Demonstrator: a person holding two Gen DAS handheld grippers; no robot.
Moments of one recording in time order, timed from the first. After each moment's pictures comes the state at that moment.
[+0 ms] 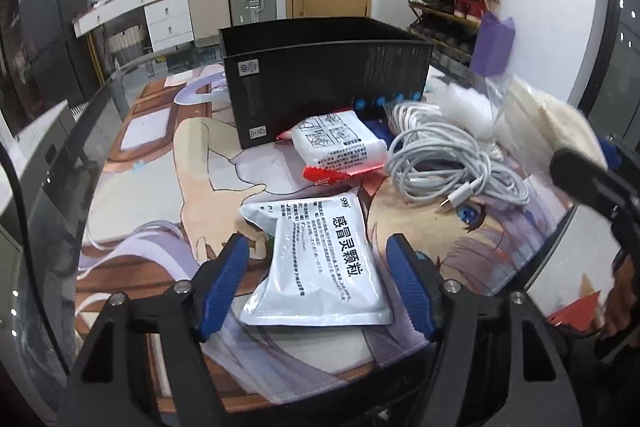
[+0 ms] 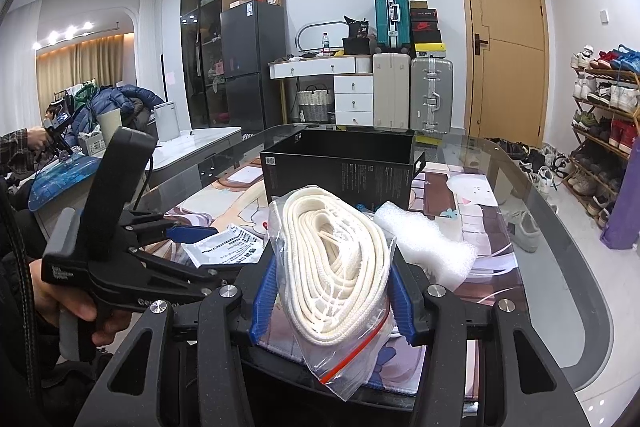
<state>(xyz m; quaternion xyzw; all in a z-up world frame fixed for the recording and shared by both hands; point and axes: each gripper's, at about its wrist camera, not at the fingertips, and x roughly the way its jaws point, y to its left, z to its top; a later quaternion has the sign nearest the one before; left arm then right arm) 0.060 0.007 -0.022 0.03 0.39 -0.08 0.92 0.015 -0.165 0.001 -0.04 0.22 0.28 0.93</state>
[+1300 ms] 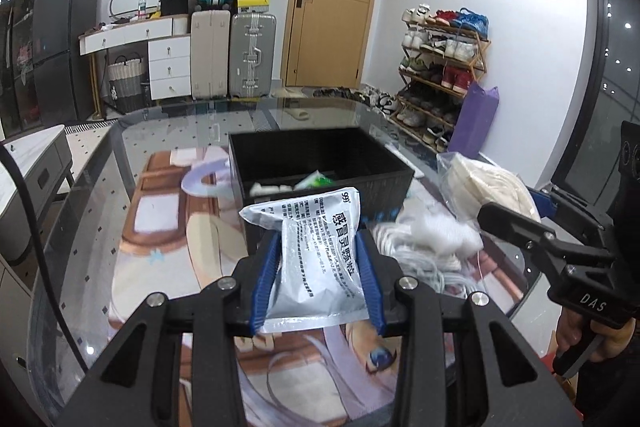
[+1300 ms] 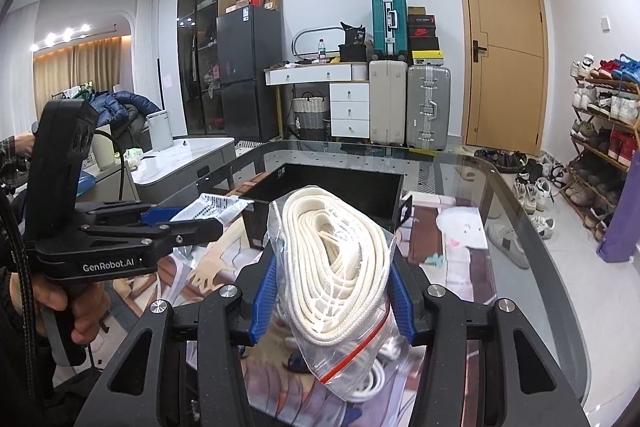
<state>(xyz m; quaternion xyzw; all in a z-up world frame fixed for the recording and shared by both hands) 0.067 0.026 0.051 -0.04 0.29 -0.11 0.95 0.056 -0.160 0.045 -0.04 0.22 0.28 0.94</state>
